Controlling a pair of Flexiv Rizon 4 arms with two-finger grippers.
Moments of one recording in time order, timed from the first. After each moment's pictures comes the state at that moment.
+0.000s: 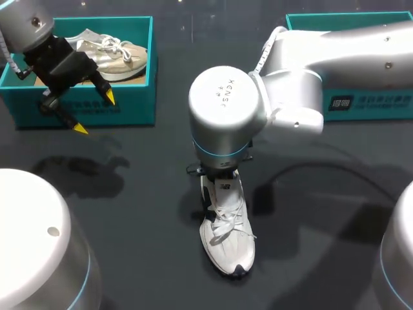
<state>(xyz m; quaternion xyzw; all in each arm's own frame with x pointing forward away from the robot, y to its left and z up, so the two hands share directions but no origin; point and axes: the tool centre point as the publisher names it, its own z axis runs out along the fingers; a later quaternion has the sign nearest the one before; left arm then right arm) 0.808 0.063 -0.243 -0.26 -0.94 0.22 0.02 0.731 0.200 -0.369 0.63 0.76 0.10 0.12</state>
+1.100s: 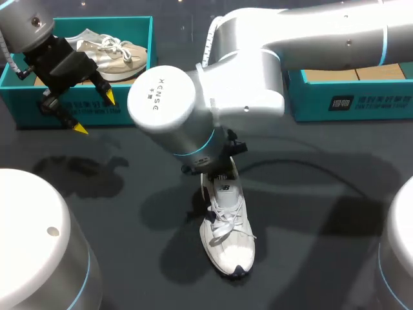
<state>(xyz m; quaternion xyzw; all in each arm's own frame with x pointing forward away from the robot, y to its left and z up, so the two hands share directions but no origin) 0.808 0.063 -0.243 -0.26 -0.94 0.22 0.02 0.729 0.182 -0.347 0.62 0.75 -0.01 0.22</state>
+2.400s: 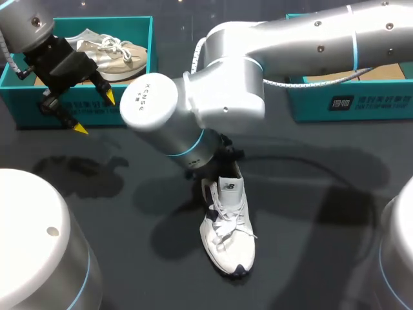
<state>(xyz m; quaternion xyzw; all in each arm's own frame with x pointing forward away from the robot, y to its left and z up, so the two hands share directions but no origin) 0.808 0.063 -0.243 -0.26 -0.94 0.22 0.02 0.736 0.172 -0.393 0.64 0.74 -0.07 0.20</state>
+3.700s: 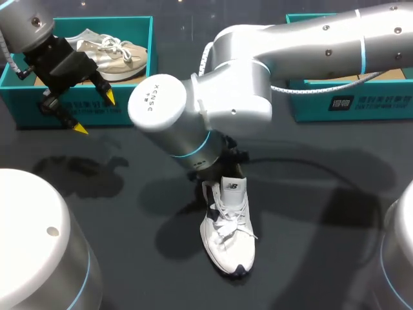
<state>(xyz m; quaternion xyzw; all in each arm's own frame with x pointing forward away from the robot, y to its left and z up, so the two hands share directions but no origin) 0.808 0.063 -0.243 -0.26 -0.94 0.22 0.02 0.733 0.167 -0.395 0.64 0.74 -0.07 0.19</state>
